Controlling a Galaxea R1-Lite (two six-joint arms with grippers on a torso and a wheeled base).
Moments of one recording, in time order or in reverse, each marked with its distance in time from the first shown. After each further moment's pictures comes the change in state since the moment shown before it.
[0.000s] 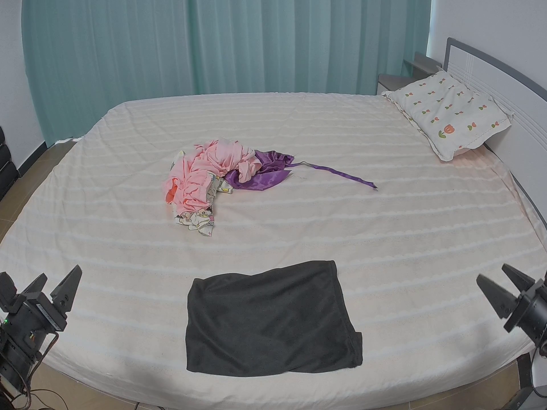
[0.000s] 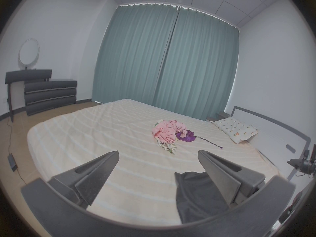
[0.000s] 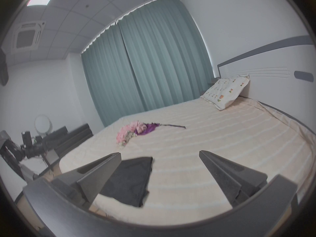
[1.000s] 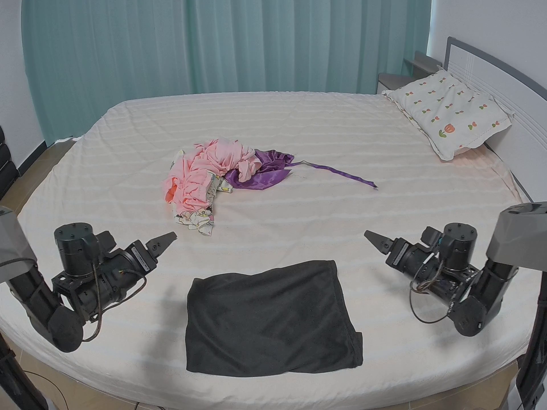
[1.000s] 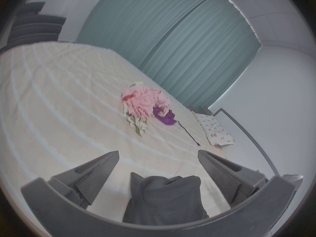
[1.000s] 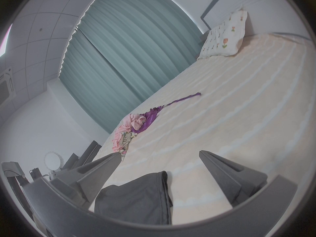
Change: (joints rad) left arm 0.019 0.967 -0.286 -0.533 -0.359 -0.371; right arm 0.076 1.210 -0.486 -0.625 0.025 0.394
